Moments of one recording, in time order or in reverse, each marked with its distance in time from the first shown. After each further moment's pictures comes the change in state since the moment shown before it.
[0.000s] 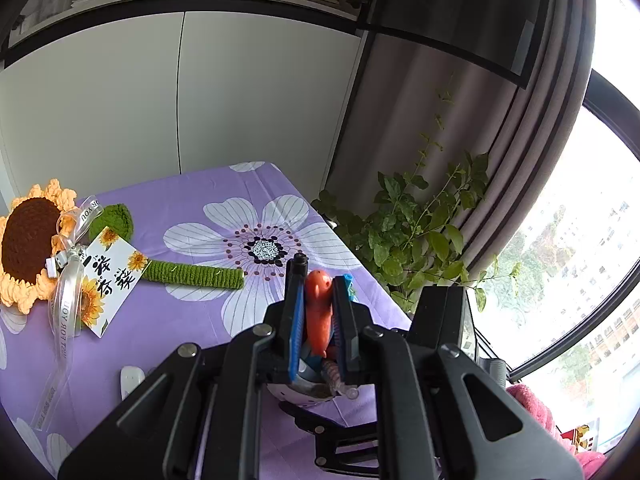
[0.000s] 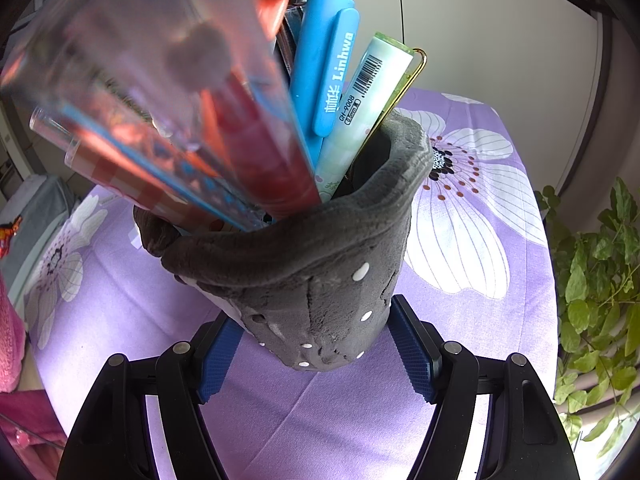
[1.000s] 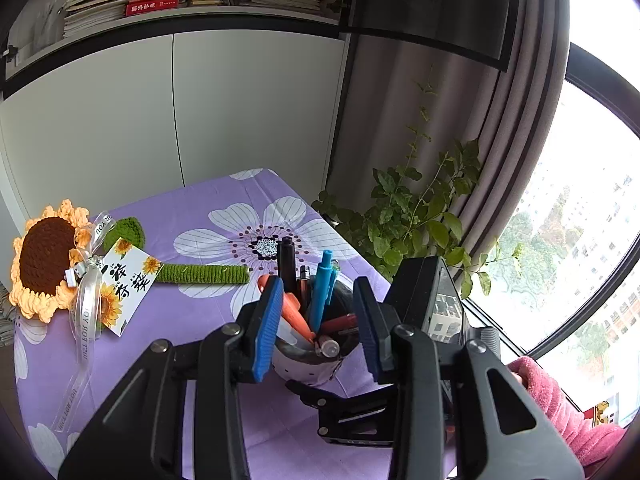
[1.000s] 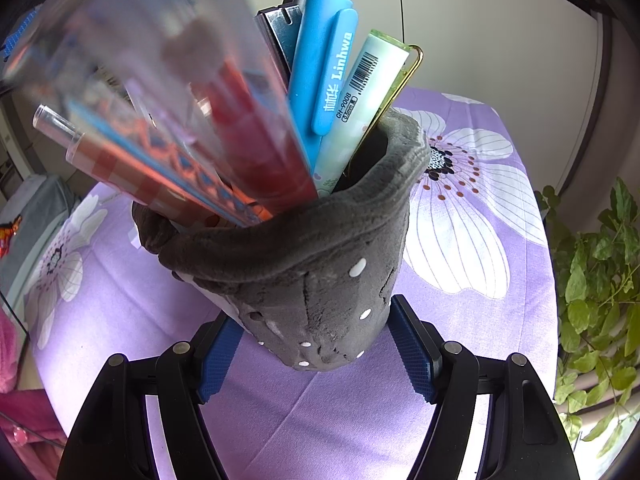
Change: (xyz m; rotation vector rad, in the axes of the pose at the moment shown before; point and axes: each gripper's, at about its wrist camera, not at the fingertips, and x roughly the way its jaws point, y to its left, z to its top) left arm -0.027 -0.014 -0.014 0.087 -0.025 0.034; right arm 0.001 0.001 0.000 0.000 0.000 0.000
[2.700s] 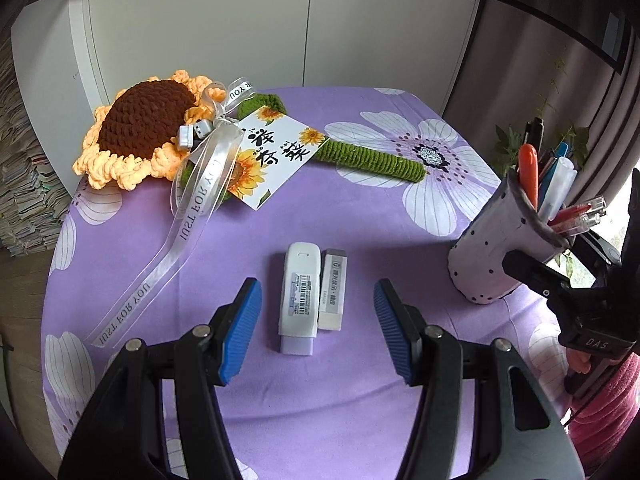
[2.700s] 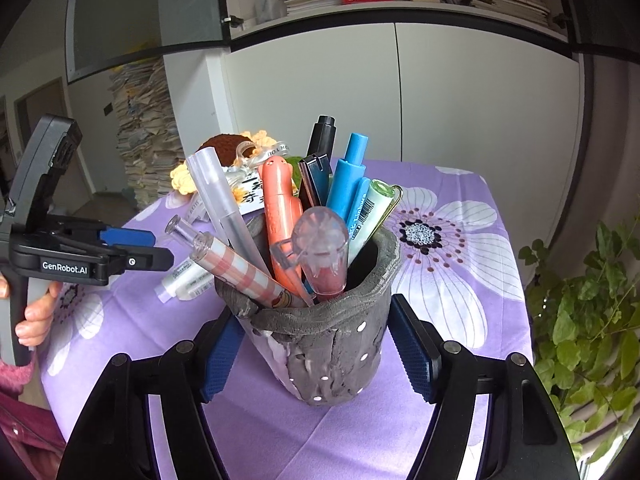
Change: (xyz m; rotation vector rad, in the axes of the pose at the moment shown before) left arm 0.010 0.107 -0.080 -0.190 0.198 0.268; right arm -0.040 0.006 0.000 -0.018 -0.255 -0.004
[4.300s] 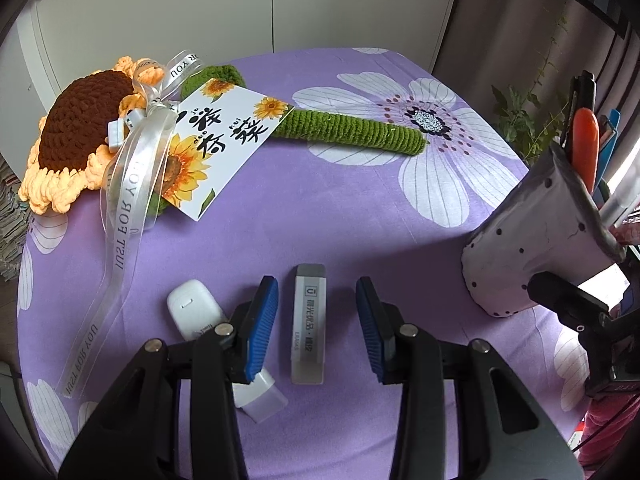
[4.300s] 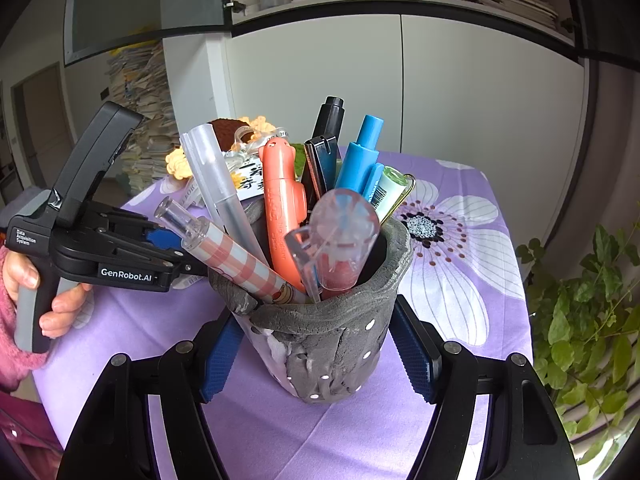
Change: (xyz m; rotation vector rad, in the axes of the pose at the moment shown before) left arm 0.064 -0.012 0.017 0.087 0.119 -0.020; right arm 0.009 0.007 0.001 -0.037 0.044 -0.033
